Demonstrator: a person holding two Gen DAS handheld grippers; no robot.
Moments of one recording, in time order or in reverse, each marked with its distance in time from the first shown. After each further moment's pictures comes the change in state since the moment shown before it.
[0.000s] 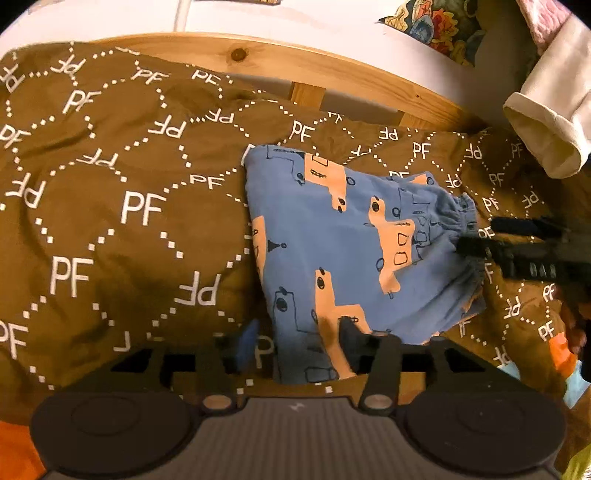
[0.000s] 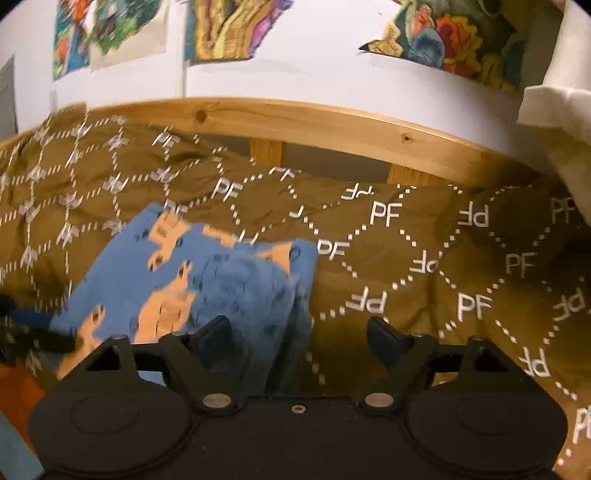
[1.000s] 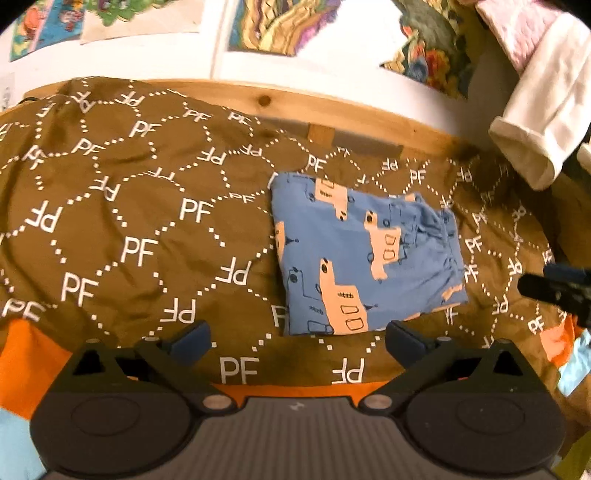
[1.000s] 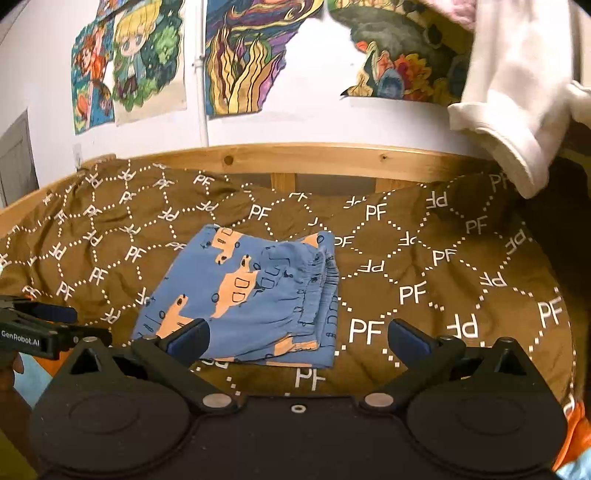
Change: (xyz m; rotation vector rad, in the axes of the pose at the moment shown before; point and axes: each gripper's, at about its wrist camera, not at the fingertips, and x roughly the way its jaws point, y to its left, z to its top) left arm -0.074 -0.011 -0.043 -0.034 -0.143 0.074; right arm -0.112 0.018 -0.056 0.160 -0.141 0.039
